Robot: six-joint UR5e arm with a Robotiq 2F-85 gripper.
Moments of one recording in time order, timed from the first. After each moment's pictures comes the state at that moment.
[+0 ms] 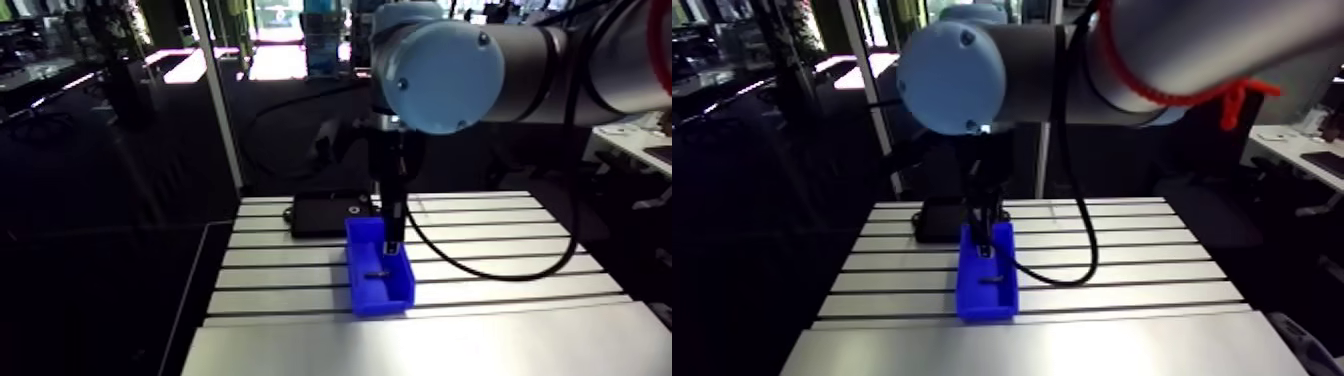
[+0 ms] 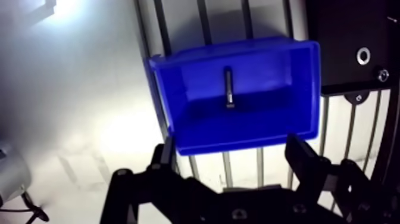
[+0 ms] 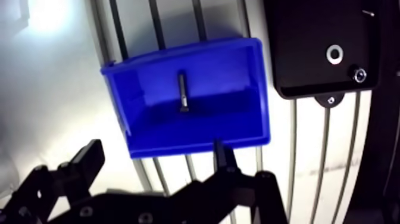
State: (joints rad) arm -0.08 -1.41 1.92 -1.98 -1.62 -3.03
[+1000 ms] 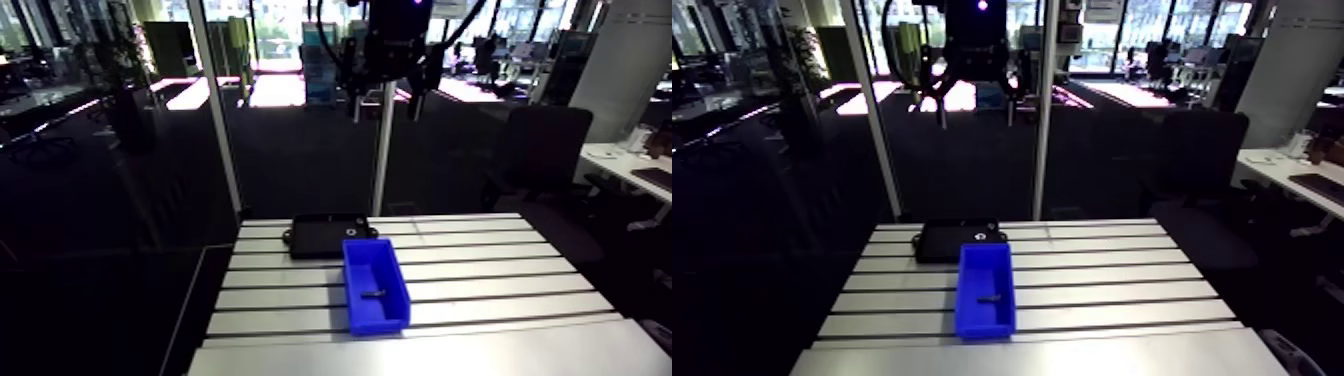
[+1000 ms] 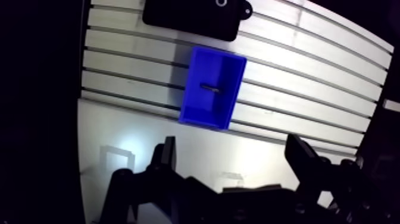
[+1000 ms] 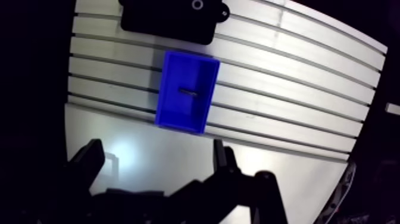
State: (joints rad) arm -0.08 -1.49 1.47 -1.54 -1.53 -1.85
